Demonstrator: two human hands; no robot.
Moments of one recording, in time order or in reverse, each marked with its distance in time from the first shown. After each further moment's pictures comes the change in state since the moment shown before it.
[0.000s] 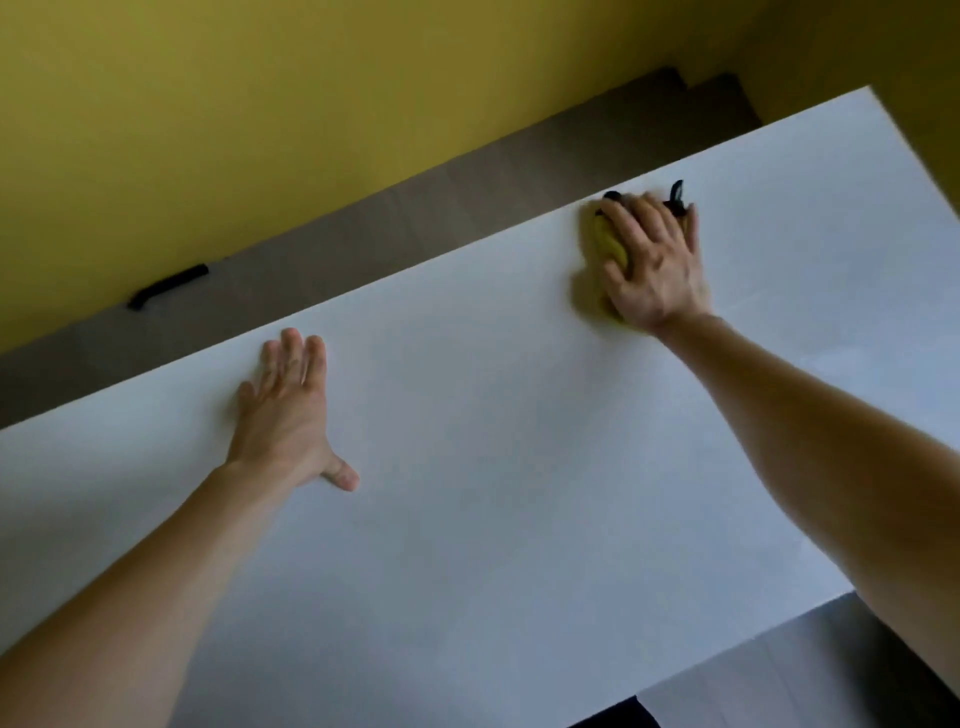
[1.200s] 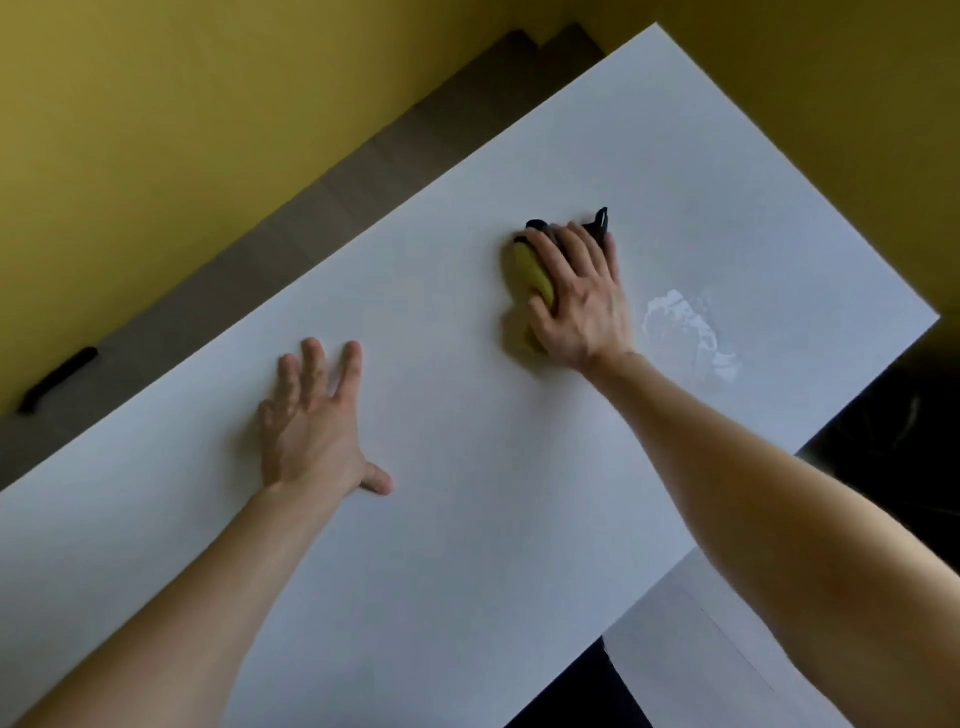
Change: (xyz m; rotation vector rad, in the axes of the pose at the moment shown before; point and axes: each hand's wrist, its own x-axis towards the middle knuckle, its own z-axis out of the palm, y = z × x) left_hand -0.011 0.156 -0.022 0.170 0.116 0.208; right_hand -0.091 0.049 0.003 0.066 0.181 0.167
